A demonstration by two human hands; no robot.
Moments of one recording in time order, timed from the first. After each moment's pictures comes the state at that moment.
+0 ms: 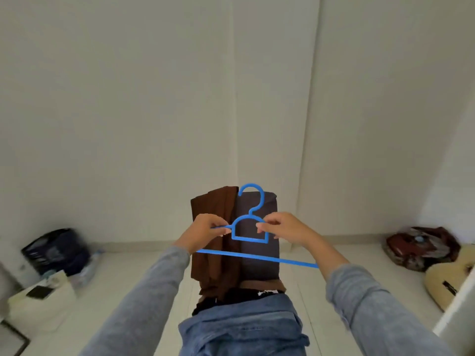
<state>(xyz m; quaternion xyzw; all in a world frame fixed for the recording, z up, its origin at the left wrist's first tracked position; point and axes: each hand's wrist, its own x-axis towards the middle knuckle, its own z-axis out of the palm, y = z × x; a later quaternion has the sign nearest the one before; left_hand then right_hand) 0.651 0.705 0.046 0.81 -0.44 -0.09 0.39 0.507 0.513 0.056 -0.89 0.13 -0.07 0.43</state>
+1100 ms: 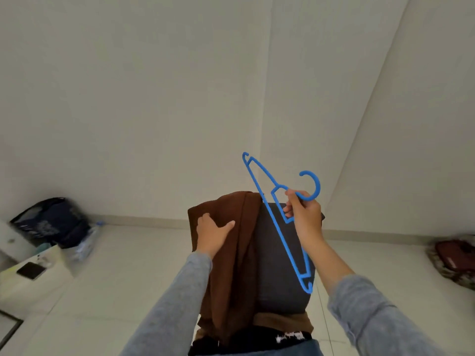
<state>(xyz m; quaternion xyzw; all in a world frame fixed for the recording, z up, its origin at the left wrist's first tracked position) 0.925 0.534 -0.080 0.86 -0.08 -0.11 0.49 0.807 0.373 -0.014 -0.64 0.26 -0.37 0.63</state>
